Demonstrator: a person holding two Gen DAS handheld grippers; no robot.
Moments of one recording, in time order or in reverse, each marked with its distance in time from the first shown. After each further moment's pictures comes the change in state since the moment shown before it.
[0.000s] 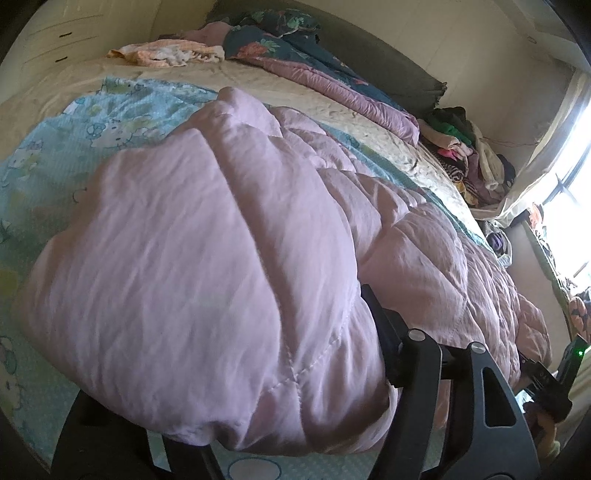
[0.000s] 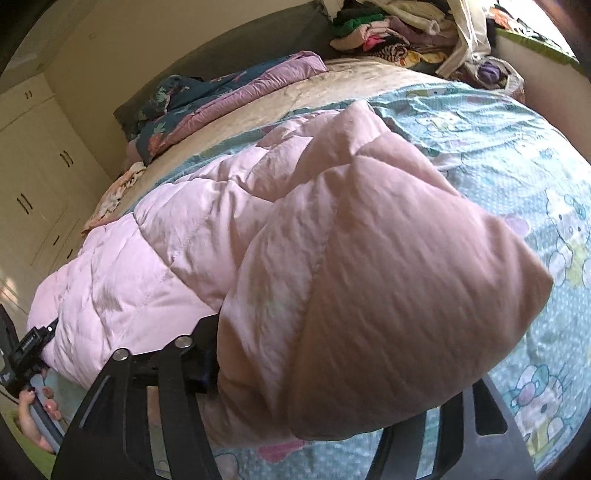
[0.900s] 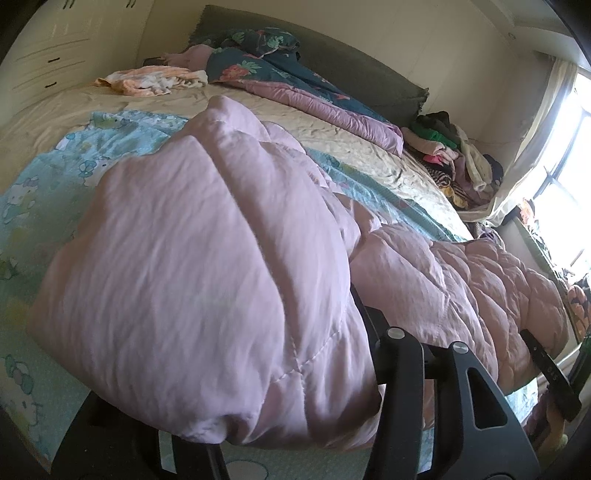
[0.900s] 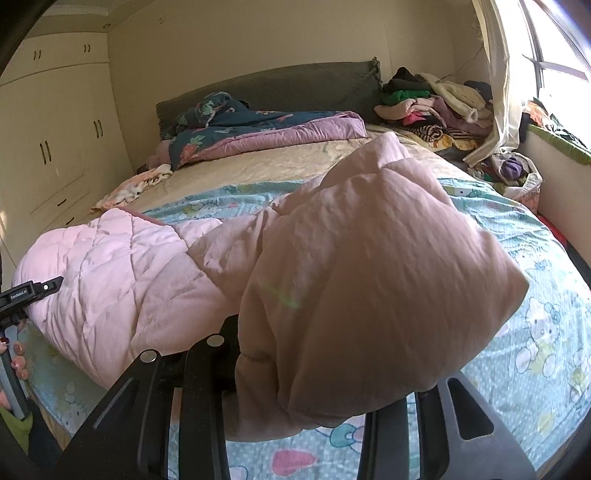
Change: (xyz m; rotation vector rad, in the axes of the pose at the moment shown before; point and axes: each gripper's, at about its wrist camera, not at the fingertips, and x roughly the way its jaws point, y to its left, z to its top) left arm -0.019 -0.021 0.012 0.066 -0.069 -0.022; right arm -0.047 0.049 0.003 -0.289 -0.202 -0.031
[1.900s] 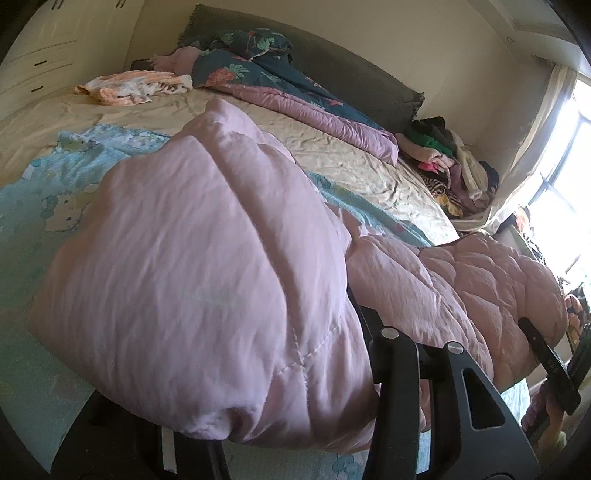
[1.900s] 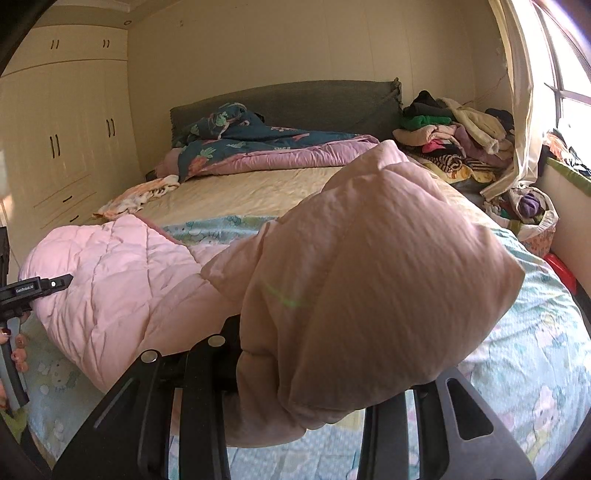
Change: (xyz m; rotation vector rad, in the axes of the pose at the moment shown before) left arm 0.040 -0.017 0.053 0.001 -0.006 -0.036; right arm 0.041 0.005 0.055 -0.084 -0.062 0.031
